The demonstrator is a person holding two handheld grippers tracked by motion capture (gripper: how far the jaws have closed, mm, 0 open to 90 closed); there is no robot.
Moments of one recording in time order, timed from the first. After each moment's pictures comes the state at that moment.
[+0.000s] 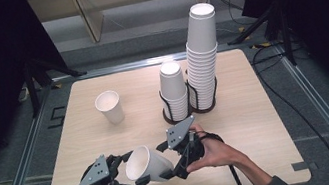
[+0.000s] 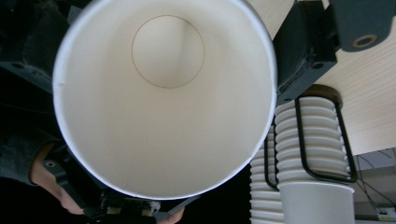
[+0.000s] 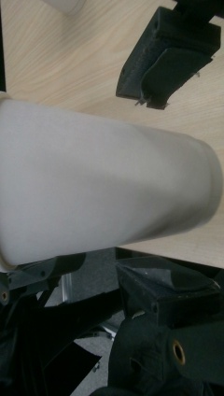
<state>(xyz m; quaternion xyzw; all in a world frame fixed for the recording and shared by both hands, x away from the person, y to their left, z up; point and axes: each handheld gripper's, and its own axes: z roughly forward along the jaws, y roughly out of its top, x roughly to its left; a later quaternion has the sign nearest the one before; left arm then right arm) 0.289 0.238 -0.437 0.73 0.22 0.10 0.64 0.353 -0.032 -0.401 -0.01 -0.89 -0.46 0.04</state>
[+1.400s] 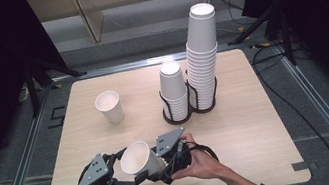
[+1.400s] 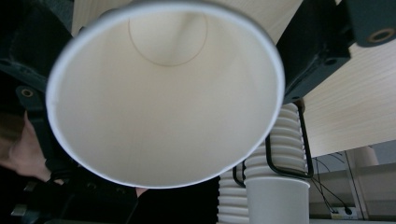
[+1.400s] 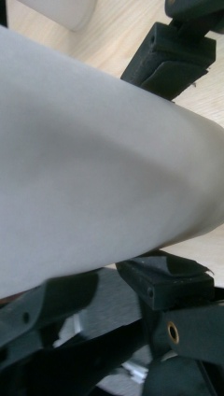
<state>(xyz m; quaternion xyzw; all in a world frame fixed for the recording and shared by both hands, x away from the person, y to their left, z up) 0.284 0.235 -0.428 0.71 0.27 0.13 0.63 0.342 -0.002 -0.422 -0.05 -0.87 -0.48 0.00</state>
